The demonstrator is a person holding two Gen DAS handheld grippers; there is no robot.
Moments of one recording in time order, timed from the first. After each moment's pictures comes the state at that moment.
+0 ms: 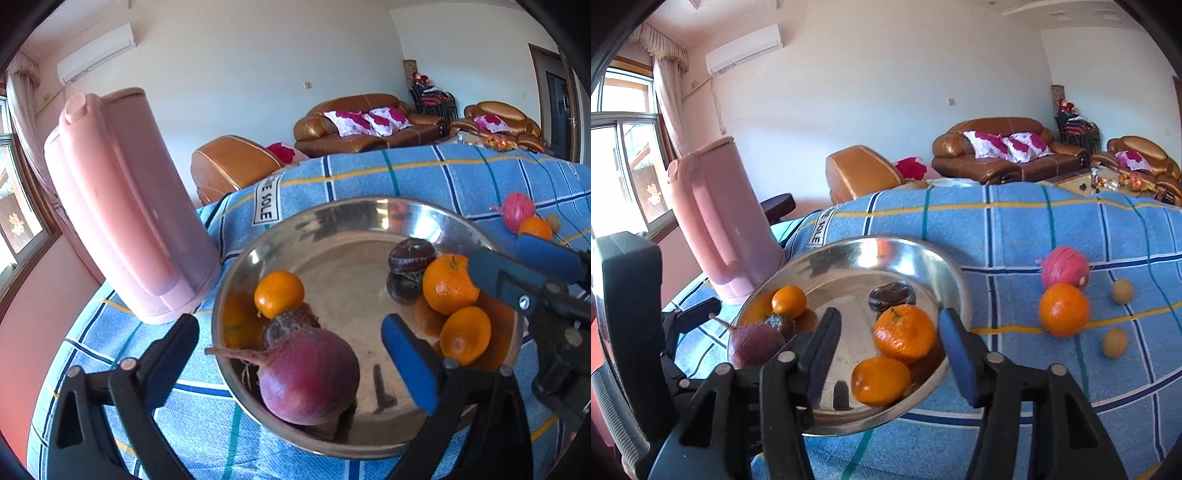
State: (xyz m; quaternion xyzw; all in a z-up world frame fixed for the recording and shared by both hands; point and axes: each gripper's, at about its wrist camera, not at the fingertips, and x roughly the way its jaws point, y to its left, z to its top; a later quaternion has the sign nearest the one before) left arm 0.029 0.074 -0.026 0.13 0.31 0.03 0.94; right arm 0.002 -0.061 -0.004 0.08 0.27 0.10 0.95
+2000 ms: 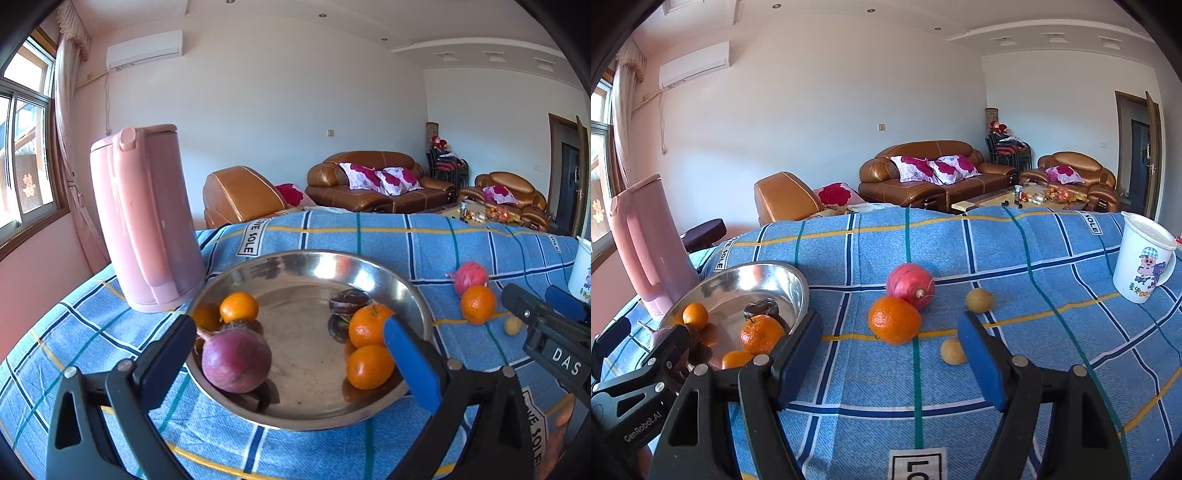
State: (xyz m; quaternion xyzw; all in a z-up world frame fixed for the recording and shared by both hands) left arm -0.022 0.037 -0.006 0.03 0.23 0.04 0.97; right arm -0.029 -0.154 0.000 0.06 0.25 -0.03 0.97
